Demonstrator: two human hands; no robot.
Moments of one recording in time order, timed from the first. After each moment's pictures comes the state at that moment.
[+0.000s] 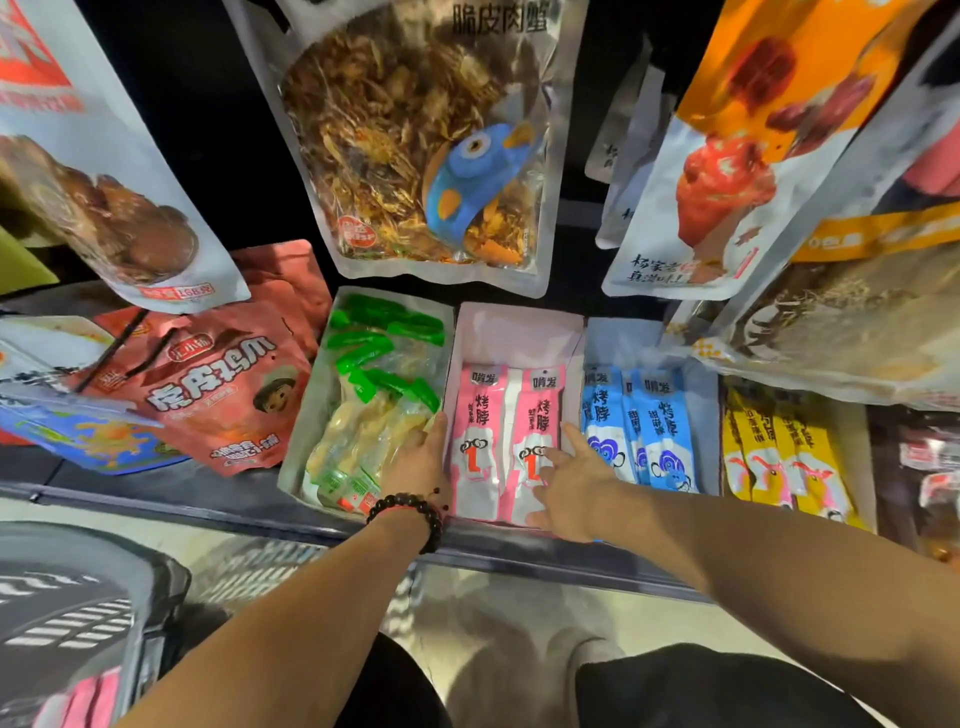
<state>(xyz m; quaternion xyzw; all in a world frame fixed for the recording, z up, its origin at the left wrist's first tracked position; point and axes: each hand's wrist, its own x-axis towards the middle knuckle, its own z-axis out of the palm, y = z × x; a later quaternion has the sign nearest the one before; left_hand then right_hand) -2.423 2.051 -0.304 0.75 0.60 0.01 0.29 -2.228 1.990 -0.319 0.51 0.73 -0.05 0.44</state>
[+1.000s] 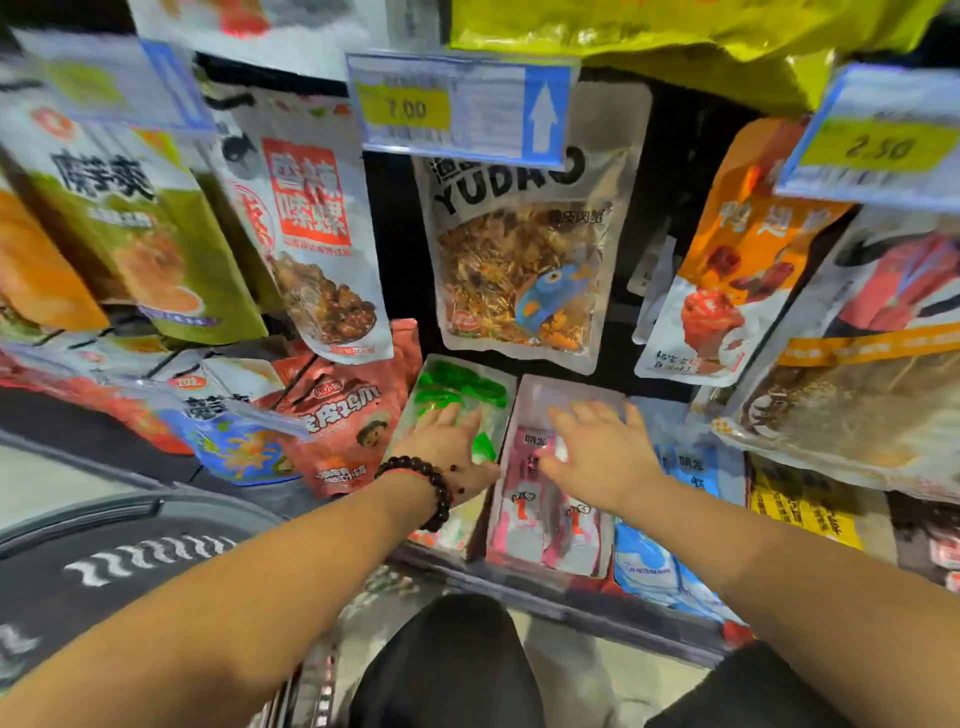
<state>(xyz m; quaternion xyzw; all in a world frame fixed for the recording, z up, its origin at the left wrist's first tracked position) -2.469 2.055 -0.143 0.83 0.54 -0.07 0.15 -2.268 2.004 -0.151 0.70 0.71 -0.01 0.02</state>
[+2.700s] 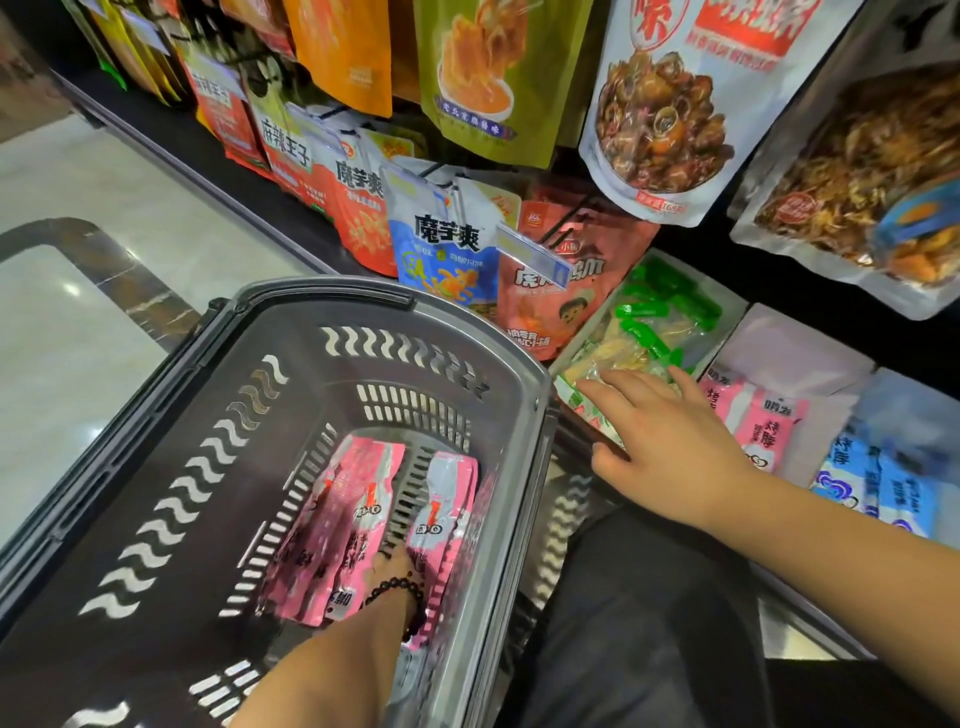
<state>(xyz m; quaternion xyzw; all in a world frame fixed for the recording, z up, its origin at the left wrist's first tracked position) -2.725 1.827 -0.421 0.20 0.87 0.08 0.44 -2.469 1.944 -0.142 0.50 0.86 -0.02 0.04</state>
